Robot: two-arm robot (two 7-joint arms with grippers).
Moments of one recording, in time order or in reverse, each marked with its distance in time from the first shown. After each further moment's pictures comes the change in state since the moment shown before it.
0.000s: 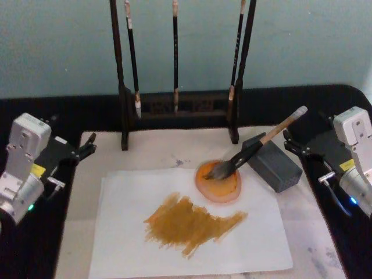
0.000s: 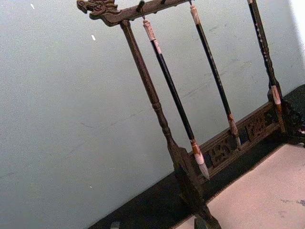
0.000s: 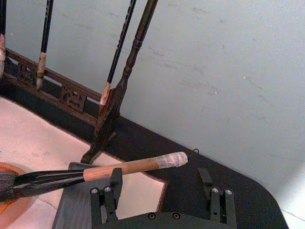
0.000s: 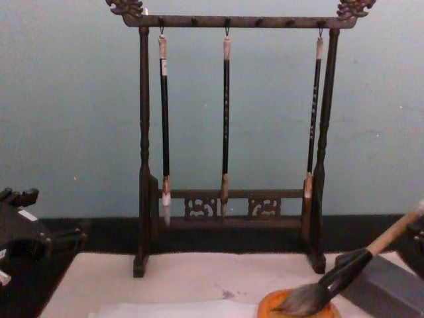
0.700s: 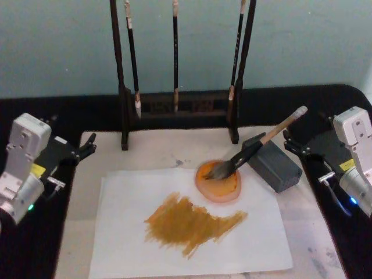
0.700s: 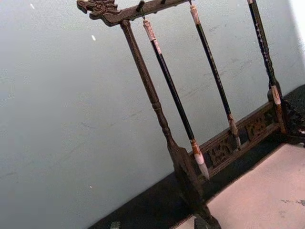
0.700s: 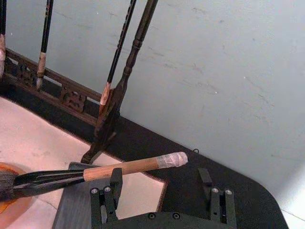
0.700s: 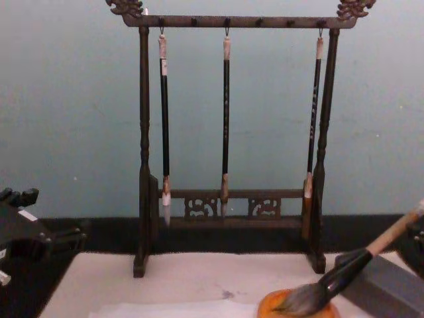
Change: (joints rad) left arm 0.000 0.000 0.000 0.000 0.000 0.000 0.000; right arm 0.000 0.000 0.000 0.000 0.000 0.000 0.000
